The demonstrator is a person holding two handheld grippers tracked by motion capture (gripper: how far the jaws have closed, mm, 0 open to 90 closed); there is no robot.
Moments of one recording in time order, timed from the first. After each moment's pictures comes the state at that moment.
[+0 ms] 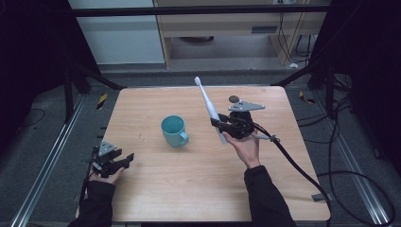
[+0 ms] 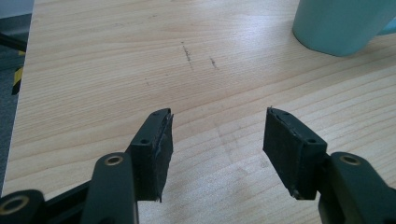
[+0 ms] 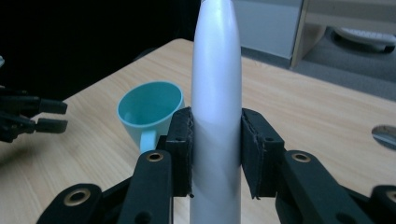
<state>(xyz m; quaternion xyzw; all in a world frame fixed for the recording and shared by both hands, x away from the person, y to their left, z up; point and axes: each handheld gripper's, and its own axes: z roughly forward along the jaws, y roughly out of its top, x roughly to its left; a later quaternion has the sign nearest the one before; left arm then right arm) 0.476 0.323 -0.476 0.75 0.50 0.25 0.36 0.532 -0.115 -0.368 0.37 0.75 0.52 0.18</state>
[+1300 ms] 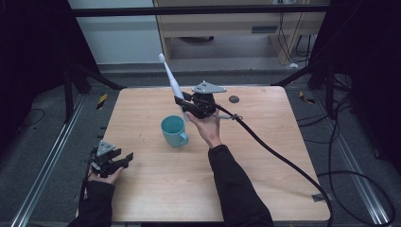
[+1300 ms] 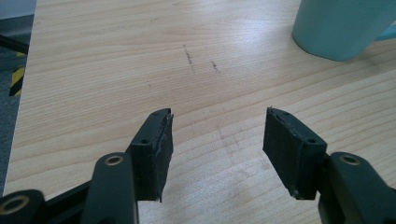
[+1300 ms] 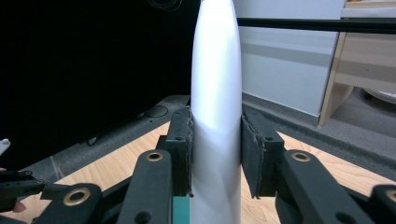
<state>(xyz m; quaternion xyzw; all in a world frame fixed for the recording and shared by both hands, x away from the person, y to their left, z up) 0.476 0.327 -0.476 0.74 0.50 0.25 0.37 0.589 -0.014 -0.353 0.31 0.71 0.60 0.19</state>
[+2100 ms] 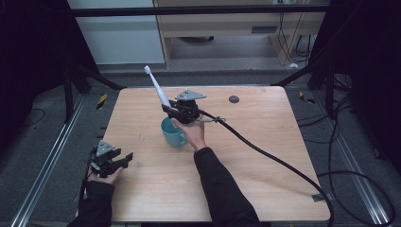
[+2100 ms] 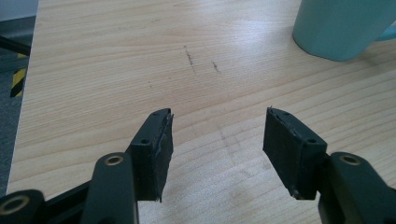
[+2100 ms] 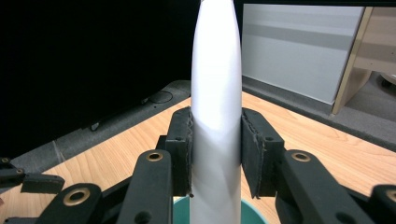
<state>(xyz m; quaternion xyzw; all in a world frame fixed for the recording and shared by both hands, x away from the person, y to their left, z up) 0.475 0.327 -0.475 0.74 0.50 0.25 0.37 0.603 0.033 -0.393 0.31 0.73 0.58 0.17</state>
